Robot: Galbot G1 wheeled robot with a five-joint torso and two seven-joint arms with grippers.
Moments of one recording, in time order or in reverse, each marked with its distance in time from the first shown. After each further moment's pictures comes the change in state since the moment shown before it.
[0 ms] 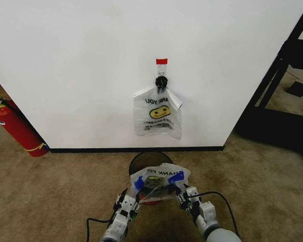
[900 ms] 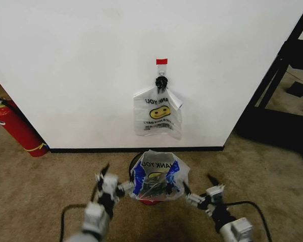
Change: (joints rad) left arm 0.073 0.057 -0.278 -0.191 -0.136 -0.122 0.047; right arm -0.235 0.015 0.252 0.149 -0.115 0.348 -0.146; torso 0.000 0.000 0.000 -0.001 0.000
